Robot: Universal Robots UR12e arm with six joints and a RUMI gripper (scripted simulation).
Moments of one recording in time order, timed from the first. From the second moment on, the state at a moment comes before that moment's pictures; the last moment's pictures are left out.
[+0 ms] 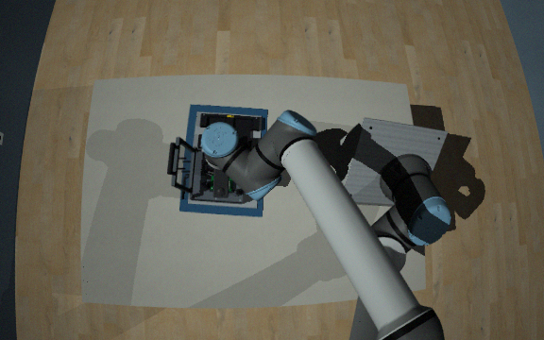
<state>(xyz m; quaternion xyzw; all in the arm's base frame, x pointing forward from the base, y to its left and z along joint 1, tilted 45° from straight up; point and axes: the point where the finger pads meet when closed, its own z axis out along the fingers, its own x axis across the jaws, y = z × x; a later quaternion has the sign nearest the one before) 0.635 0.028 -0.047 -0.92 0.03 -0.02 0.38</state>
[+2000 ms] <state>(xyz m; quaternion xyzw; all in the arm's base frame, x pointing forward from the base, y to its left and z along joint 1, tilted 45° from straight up) 0.636 0.030 -0.048 -0.92 0.03 -0.02 0.38</state>
